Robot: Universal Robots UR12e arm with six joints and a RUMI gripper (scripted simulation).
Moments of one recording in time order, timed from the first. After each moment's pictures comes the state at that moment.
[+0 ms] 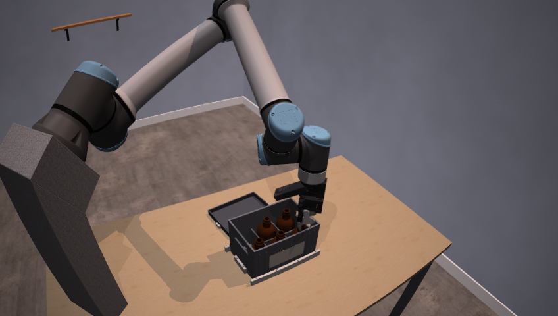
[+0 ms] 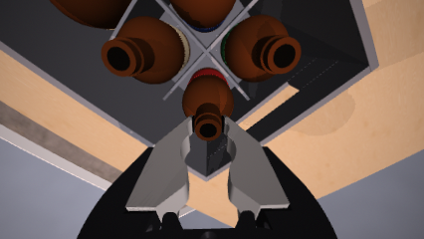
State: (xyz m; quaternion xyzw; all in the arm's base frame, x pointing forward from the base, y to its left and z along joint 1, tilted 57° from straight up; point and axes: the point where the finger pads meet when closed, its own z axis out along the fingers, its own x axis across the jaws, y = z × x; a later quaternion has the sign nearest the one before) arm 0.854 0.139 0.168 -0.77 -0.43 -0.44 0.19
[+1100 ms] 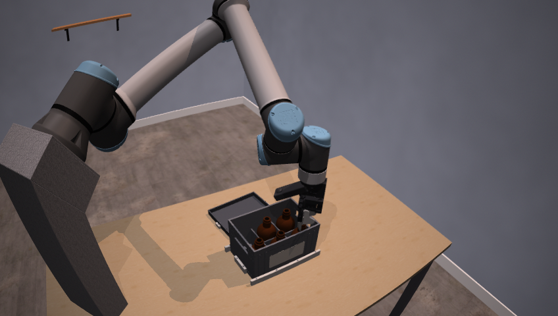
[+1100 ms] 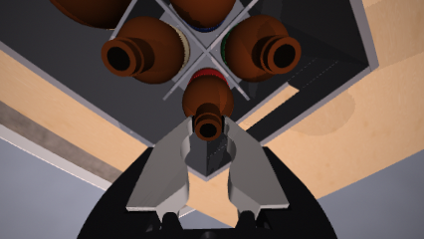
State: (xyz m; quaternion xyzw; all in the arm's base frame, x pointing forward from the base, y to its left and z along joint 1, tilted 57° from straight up) arm 0.854 0.139 0.168 -0.77 -0.43 -0.44 0.19
